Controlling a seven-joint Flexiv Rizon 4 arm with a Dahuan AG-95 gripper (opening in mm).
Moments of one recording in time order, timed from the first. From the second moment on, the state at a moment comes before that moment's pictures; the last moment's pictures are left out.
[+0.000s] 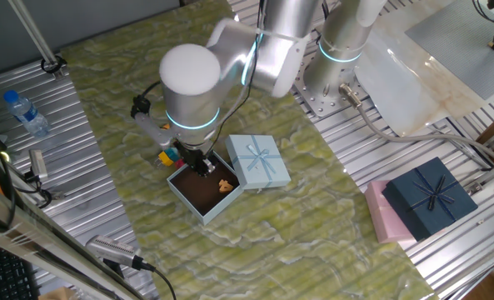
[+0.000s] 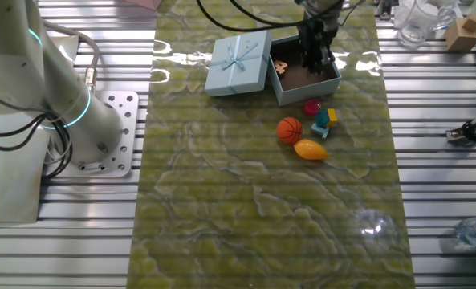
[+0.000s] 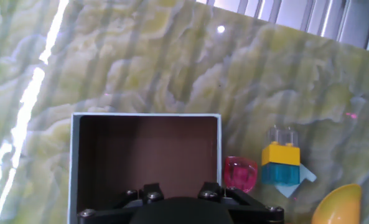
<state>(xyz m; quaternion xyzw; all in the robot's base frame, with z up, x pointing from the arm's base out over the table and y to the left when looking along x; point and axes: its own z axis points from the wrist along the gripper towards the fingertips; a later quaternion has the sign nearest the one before) 0.524 0.126 0.083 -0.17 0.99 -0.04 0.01</state>
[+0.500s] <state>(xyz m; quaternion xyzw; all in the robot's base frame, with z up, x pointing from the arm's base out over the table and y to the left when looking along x) 0.527 0.127 0.082 -0.14 0.99 -0.03 -0.01</state>
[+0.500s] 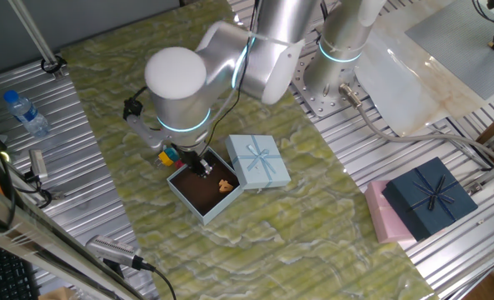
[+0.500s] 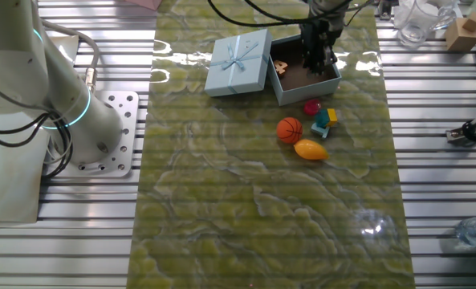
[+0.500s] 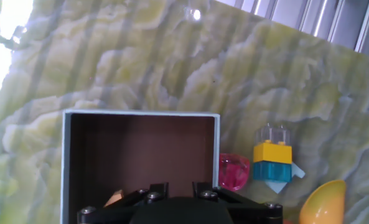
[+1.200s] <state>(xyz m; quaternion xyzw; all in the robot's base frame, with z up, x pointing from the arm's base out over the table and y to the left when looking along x) 0.506 0.158 0.072 -0.11 0.99 0.00 -0.01</state>
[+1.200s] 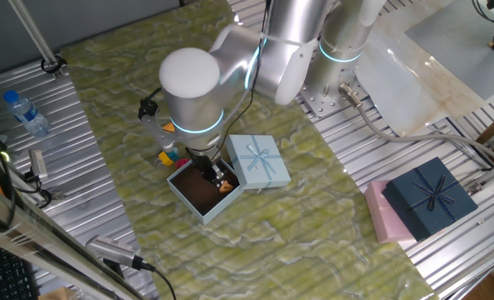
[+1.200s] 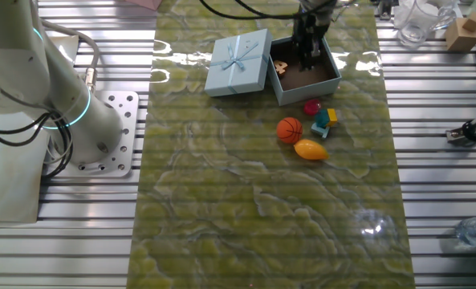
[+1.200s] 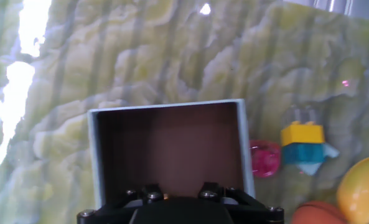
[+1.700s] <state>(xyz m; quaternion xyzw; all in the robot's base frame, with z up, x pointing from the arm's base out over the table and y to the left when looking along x) 0.507 0.159 0.050 -0.10 1.00 0.01 0.00</state>
